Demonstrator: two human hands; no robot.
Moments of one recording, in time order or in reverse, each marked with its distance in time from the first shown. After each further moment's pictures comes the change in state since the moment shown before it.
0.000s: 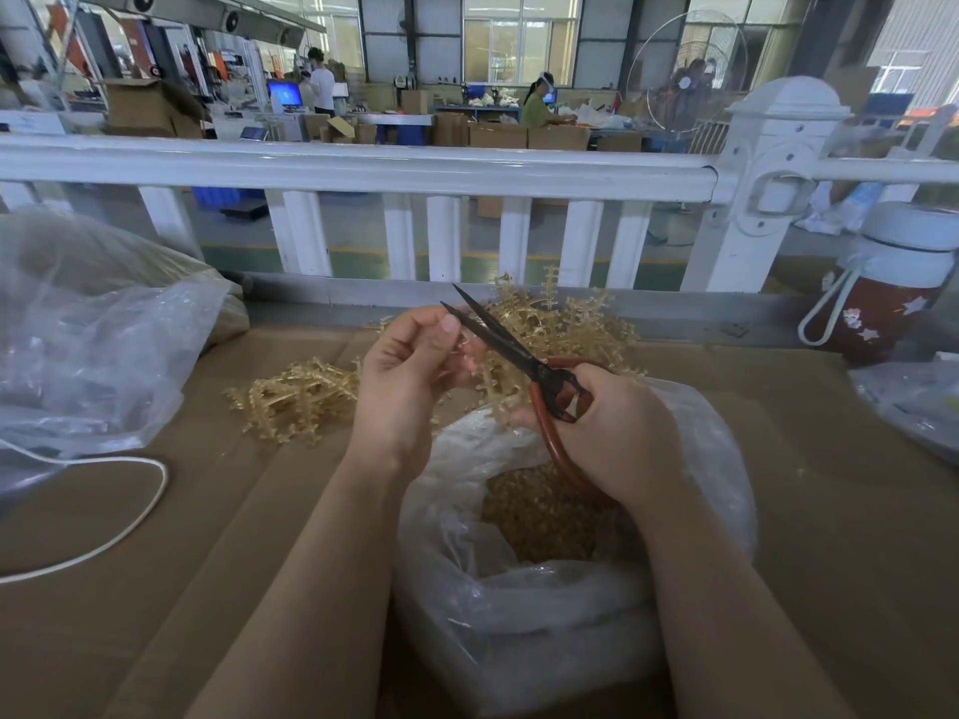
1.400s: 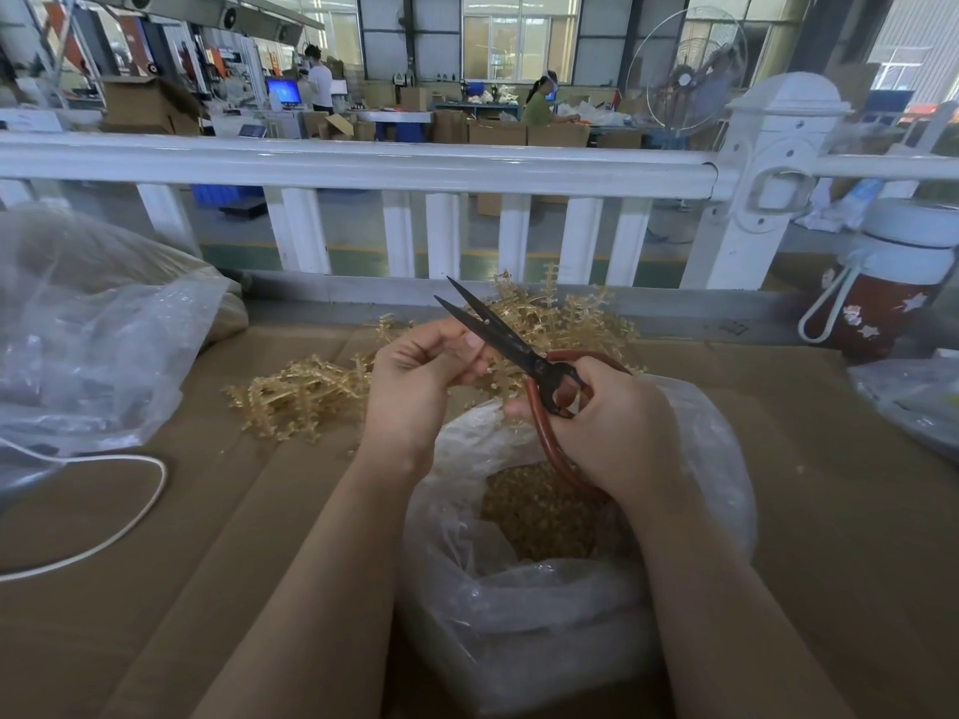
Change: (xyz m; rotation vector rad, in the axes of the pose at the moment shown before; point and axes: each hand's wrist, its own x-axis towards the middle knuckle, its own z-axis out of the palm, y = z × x) left_hand 0.002 -0.010 0.002 0.137 -0.009 0.008; right_hand -0.001 -0.004 0.001 -0.013 0.139 -0.100
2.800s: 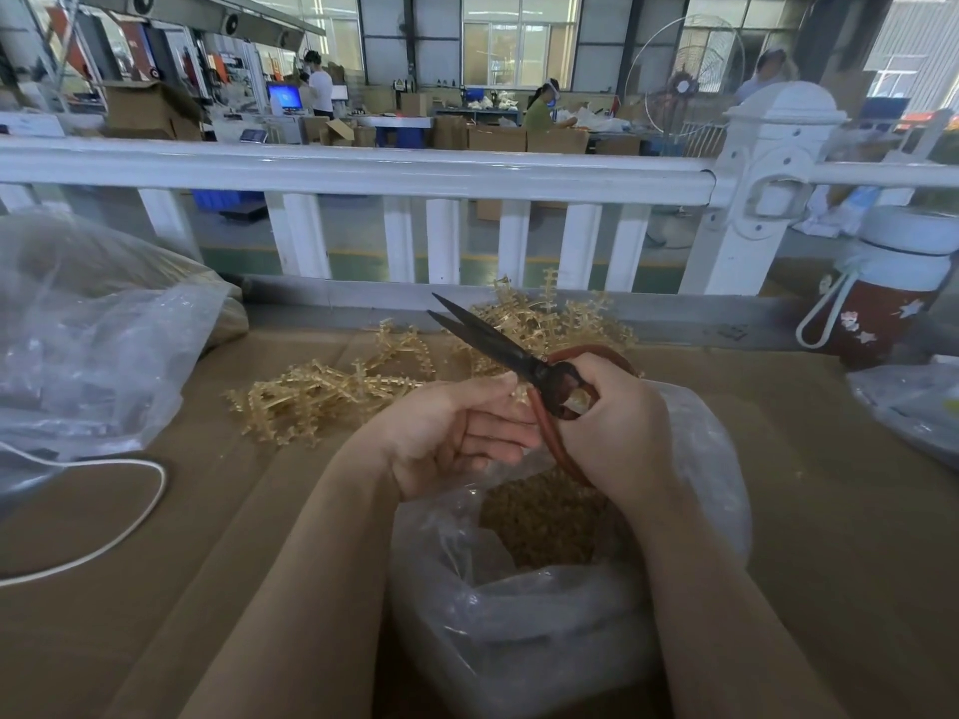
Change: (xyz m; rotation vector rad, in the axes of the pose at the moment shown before) left_hand -0.010 0.026 0.000 0.077 -0.420 -0.713; right_hand 0.002 0.004 0.007 0.105 0.086 -0.048
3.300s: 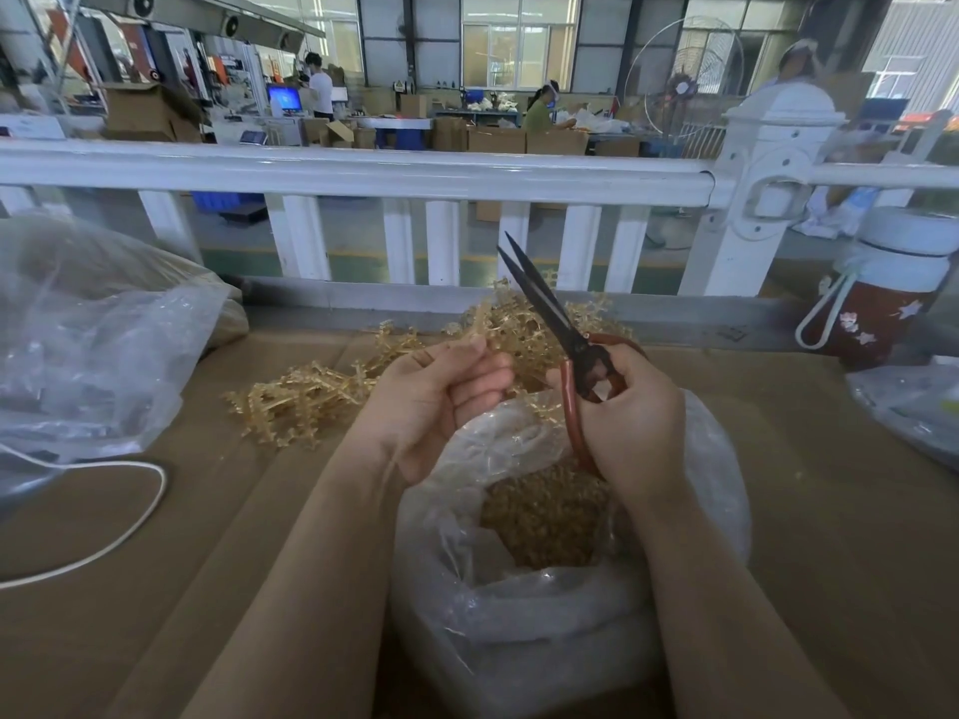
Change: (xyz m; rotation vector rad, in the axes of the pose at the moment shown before) left_hand 0.011 0.001 -0.006 -0.393 0.140 0.349; right_hand 0.001 0.007 0.004 0.166 0.140 0.217
